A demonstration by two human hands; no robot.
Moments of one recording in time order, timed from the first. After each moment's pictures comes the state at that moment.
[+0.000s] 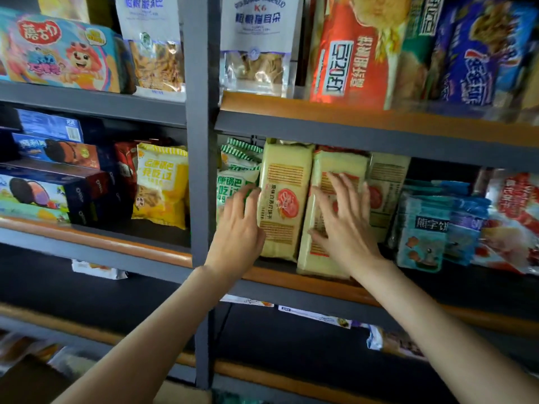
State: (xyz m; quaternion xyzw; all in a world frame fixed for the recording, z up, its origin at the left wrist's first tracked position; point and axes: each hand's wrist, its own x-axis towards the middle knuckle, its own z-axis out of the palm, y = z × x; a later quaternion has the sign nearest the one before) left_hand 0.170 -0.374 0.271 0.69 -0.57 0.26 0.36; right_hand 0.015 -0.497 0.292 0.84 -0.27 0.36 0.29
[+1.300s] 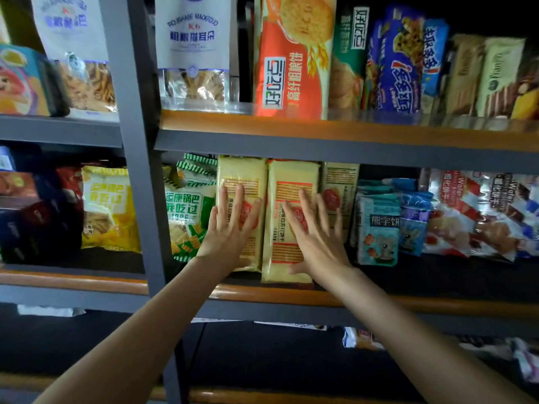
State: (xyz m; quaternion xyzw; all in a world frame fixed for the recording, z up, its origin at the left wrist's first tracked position) left_hand 0.156 -0.423 0.289 0.76 -0.61 0.22 0.00; right_hand -0.014 -0.493 0.296 0.91 -0.38 0.14 0.12
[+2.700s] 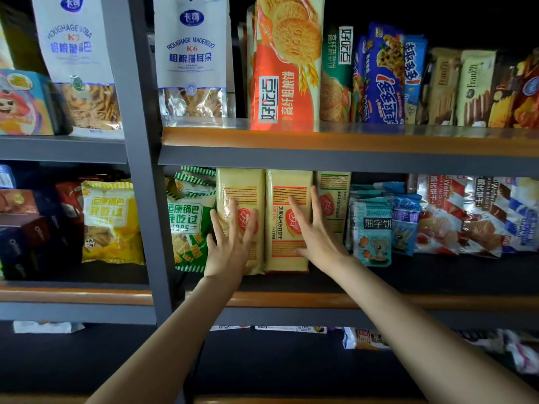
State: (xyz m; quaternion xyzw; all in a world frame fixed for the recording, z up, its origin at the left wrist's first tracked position) left_hand 0.150 -0.428 0.268 0.78 -0.58 0.23 0.05; right_hand -0.010 -0.528 0.287 0.89 -0.35 0.28 0.03
